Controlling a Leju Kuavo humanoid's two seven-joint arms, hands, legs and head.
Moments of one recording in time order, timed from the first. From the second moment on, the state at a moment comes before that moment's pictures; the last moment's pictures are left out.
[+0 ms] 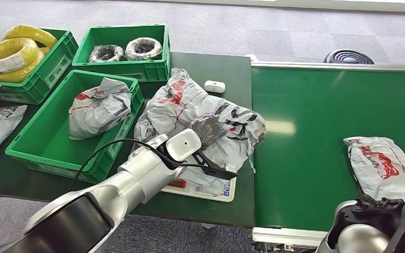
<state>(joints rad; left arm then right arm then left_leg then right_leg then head) -1.03 -0.34 -0.86 -0.32 -1.52 0.10 -0.18 -0.22 0.35 0.05 -2.21 0.69 -0.69 -0.70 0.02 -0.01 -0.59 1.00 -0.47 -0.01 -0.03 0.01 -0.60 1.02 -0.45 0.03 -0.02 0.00</state>
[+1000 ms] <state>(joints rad) -1.13 -0.22 -0.21 -0.62 -0.72 0.54 -0.34 -0.20 0.35 0.04 -2.18 0.63 -0.69 -0.69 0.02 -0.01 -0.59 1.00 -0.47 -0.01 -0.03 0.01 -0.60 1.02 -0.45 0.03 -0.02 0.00</state>
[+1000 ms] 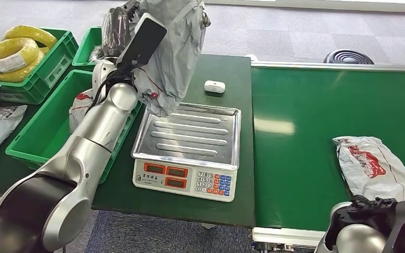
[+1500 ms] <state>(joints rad) -1.14 -0.14 0.24 -0.82 -0.99 0.69 -0.38 -0.20 0.35 0.04 -2.15 0.60 -0.69 -0.69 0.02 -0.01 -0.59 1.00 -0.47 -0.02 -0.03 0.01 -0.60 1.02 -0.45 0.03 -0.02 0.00</state>
